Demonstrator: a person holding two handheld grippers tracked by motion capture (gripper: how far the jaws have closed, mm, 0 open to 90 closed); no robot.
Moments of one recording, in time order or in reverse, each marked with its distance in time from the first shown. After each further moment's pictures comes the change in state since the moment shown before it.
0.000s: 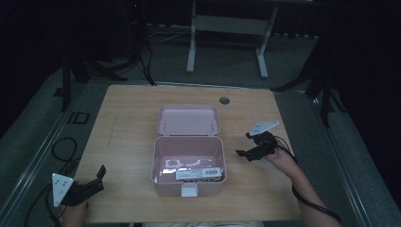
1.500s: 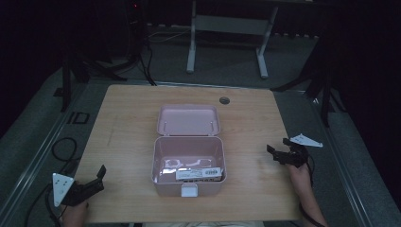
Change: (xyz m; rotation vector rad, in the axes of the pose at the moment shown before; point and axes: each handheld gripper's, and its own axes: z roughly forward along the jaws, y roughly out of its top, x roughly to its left) left arm 0.000 0.000 0.000 0.002 0.001 0.005; right arm -0.037 -0.111 -0.042 -0.285 -0.365 0.430
